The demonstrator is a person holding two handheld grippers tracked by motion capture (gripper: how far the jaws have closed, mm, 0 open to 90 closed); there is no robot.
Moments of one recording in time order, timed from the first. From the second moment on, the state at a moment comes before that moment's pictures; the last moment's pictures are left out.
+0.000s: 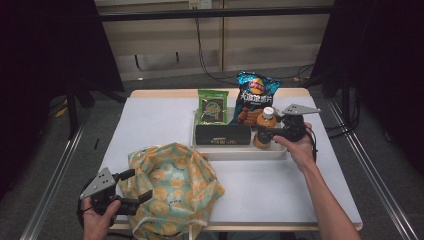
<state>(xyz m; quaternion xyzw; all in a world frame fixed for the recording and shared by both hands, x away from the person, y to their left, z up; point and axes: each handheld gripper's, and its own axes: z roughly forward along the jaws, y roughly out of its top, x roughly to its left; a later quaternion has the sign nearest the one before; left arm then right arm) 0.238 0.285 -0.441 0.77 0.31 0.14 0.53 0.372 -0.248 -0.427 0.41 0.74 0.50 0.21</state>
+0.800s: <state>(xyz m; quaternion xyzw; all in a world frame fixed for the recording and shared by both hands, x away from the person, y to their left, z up) 0.238 0.285 -0.442 0.77 0.32 0.14 0.54 0.321 -0.257 -0.401 0.42 0.71 0.51 0.24</state>
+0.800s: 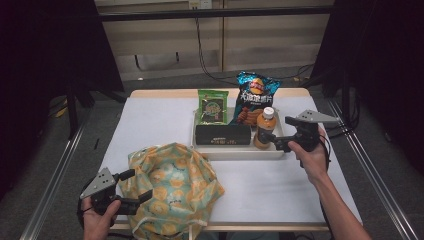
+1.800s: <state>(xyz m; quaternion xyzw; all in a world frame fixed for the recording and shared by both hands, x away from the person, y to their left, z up) 0.238 0.284 -0.442 0.76 0.34 0.13 0.54 0.203 -0.274 -0.423 0.47 0.70 0.48 0.24</state>
